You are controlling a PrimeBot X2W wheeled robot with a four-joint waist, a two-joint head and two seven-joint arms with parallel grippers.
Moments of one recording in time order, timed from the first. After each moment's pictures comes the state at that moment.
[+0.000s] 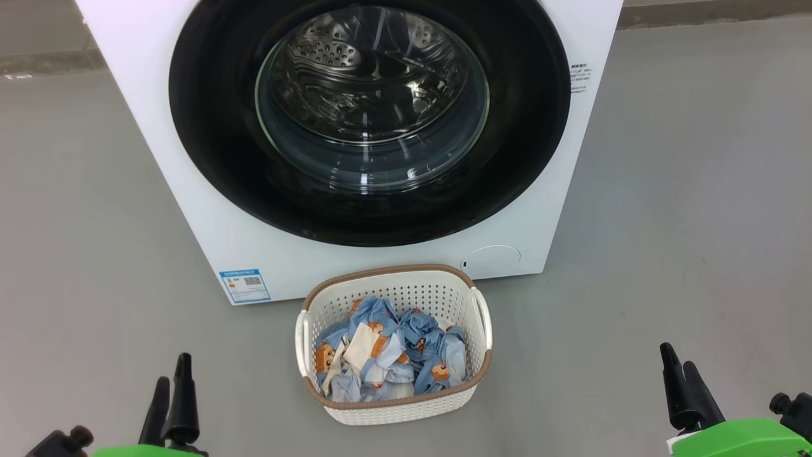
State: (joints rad) left arm -0.02 0.03 0.00 0.23 -0.98 -0.09 -0.06; right arm -0.02 -0.07 -0.14 0.29 0.89 0.13 -0.06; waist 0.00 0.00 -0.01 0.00
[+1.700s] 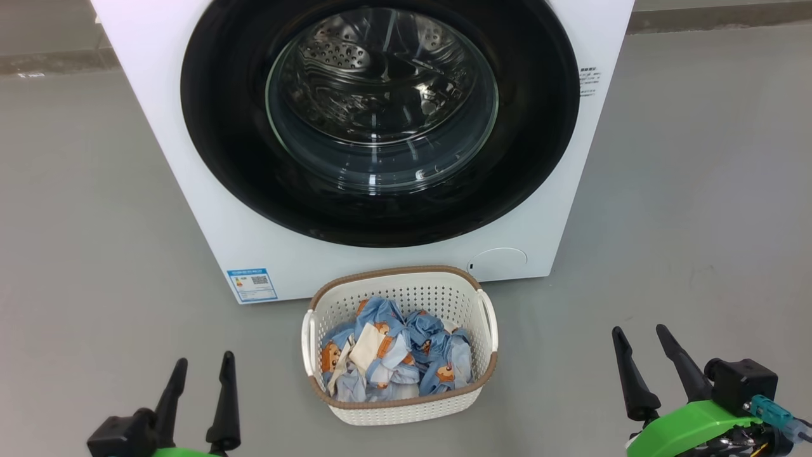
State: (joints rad) left arm -0.03 0.04 -0.07 0.24 -0.36 -0.09 -0.20; right arm -0.03 -0.05 -0.08 0.18 0.25 0.13 -0.11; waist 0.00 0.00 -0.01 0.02
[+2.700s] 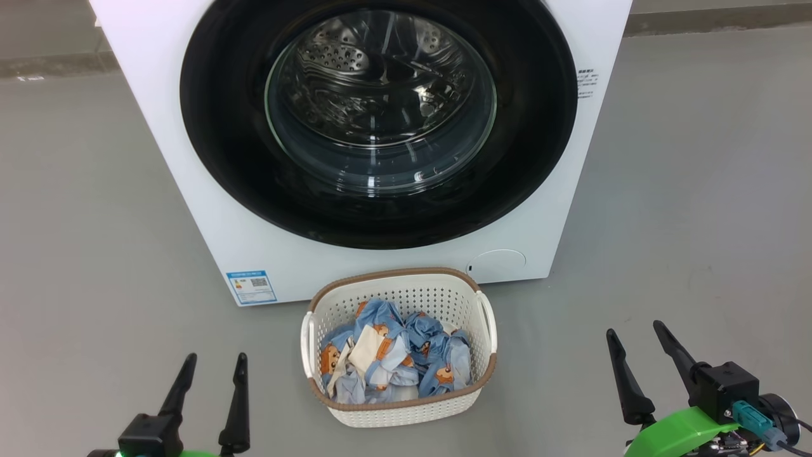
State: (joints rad) left arm -0.03 0.05 -0.09 0.26 -0.16 -0.07 -0.25; right arm -0.02 -0.05 -0.08 0.15 0.06 0.13 -0.16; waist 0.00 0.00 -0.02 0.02
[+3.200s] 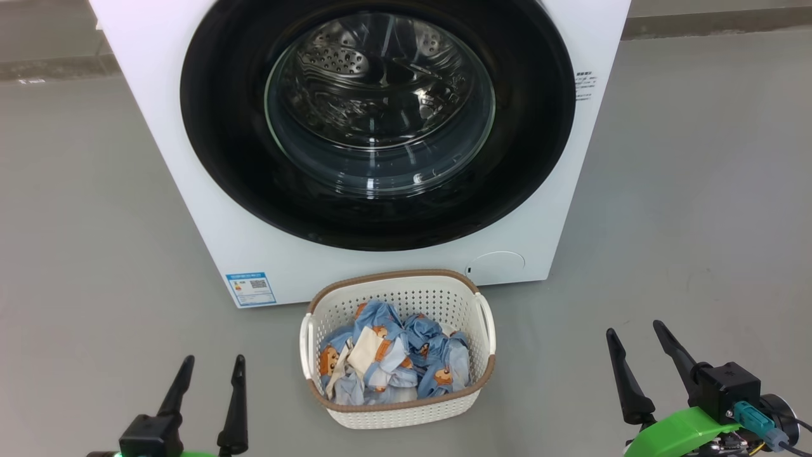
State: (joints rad) left arm -0.03 0.05 -0.09 0.27 -0.15 -0.06 -0.25; right arm -0.02 -0.05 -0.08 0.15 0.07 0.13 -0.17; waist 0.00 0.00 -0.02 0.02
